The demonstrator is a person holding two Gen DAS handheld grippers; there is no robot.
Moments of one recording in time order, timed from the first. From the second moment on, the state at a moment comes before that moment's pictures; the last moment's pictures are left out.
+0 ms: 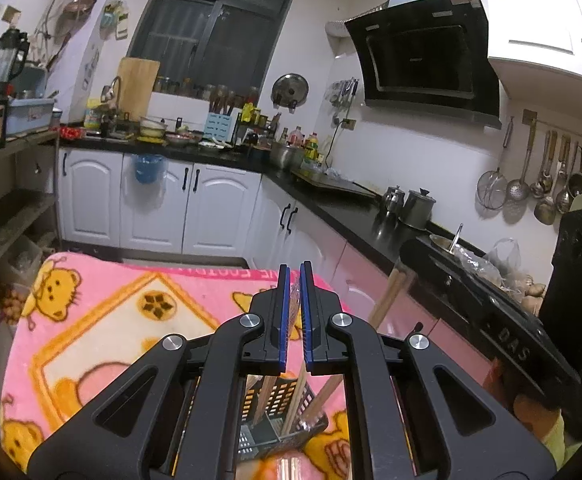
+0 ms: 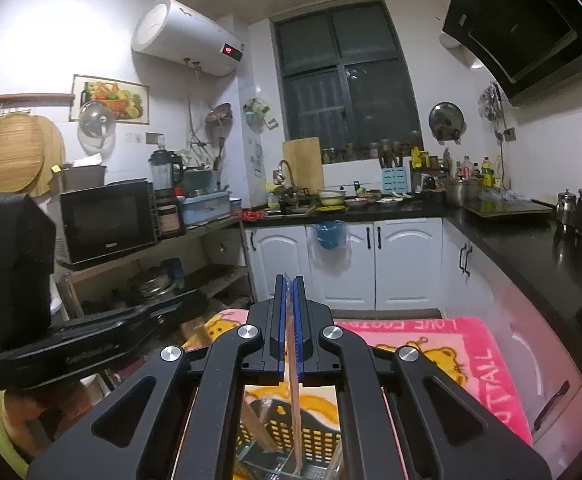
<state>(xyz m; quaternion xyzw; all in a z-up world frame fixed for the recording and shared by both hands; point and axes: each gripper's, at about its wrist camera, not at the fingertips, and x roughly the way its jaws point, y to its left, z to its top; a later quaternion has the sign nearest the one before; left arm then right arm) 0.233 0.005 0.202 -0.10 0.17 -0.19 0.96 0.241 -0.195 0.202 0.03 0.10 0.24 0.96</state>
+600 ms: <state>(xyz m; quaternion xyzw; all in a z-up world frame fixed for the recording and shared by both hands) 0.256 0.010 0.156 -0.11 0.23 -0.19 0.95 0.276 -0.182 0.174 0.04 0.14 0.22 0.96</state>
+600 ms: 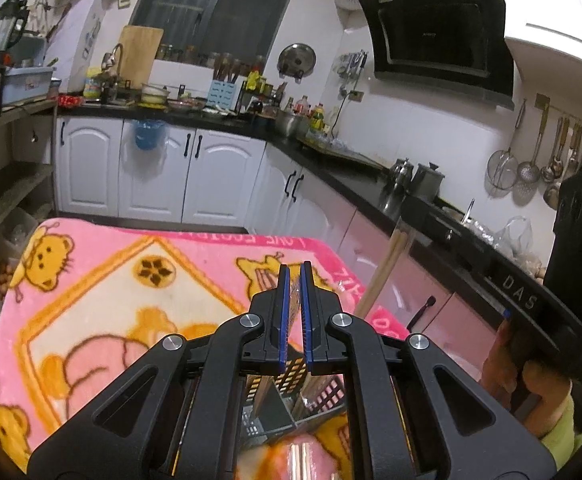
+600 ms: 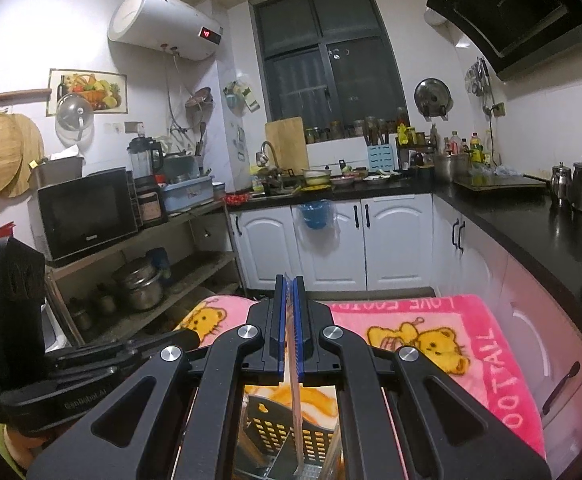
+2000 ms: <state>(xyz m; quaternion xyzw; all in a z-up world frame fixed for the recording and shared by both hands) 0.224 0.044 0.125 -0.09 0.28 -0.18 0.94 0.220 -0.187 0.128 0.03 0.21 0.21 0.95</state>
